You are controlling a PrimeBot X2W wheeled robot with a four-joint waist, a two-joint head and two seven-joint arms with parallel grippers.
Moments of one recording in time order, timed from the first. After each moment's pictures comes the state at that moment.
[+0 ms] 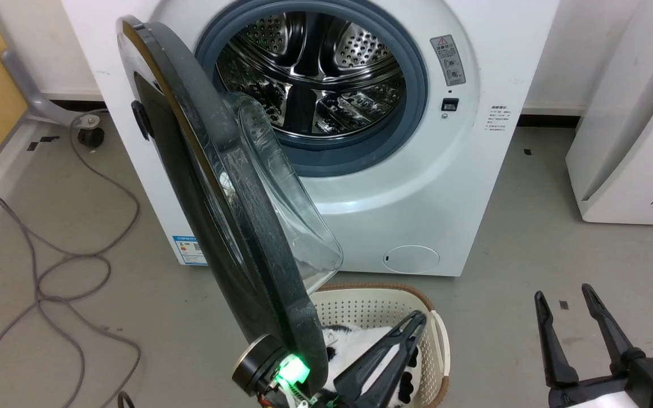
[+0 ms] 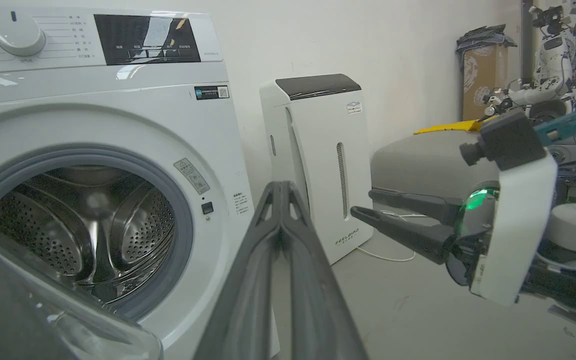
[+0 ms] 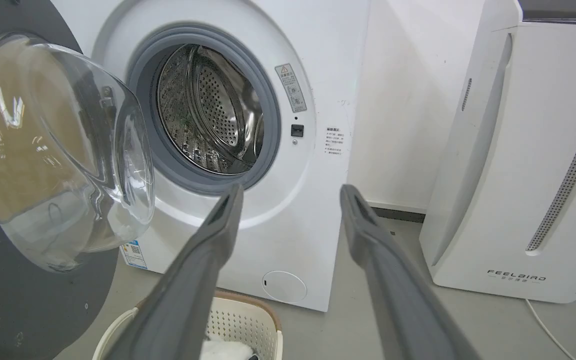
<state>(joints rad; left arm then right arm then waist) -0.03 0.10 -0.63 -0.21 0.02 -0.06 -0.26 0.09 -0.05 -0.06 -0.02 0.03 0.13 -0.26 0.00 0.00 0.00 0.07</state>
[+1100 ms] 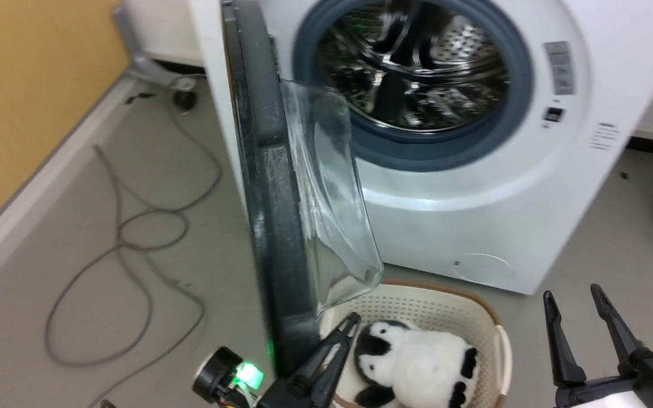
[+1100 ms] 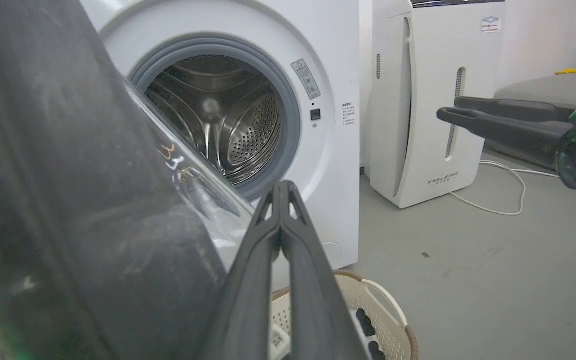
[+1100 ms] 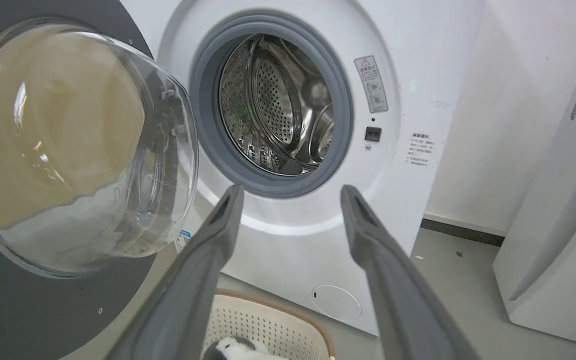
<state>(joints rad) -0.02 0.14 -0.53 -0.01 -0.02 0.00 -0.26 0.09 -0.05 -0.09 -0.01 0.03 0.13 -0.26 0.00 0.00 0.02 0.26</state>
